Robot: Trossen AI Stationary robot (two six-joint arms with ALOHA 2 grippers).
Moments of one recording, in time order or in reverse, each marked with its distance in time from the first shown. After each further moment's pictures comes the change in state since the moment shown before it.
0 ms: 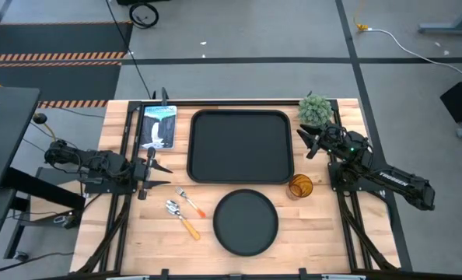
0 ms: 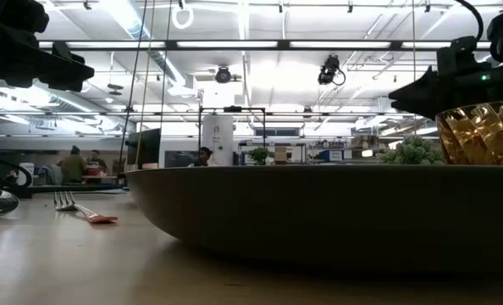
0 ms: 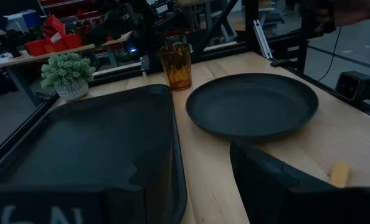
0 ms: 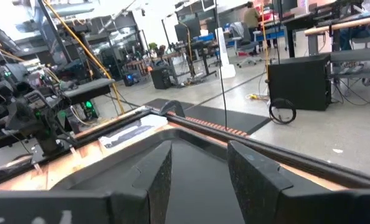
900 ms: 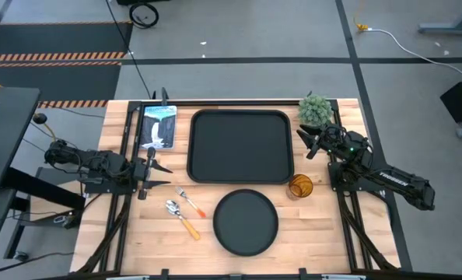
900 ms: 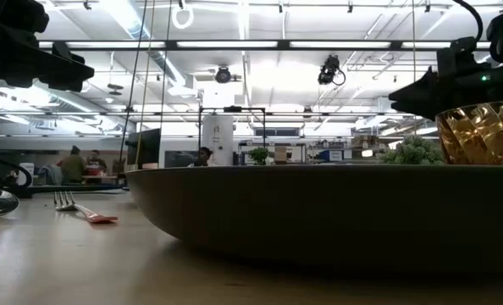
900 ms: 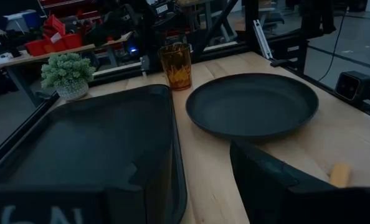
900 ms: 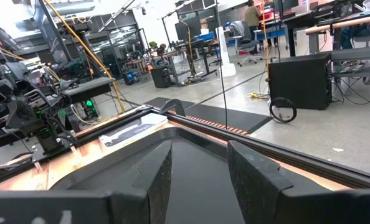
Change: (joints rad) left arm 0.000 0.000 0.000 -0.001 0.000 0.000; right arm 0.000 0.000 0.000 -0.024 -0.003 -0.001
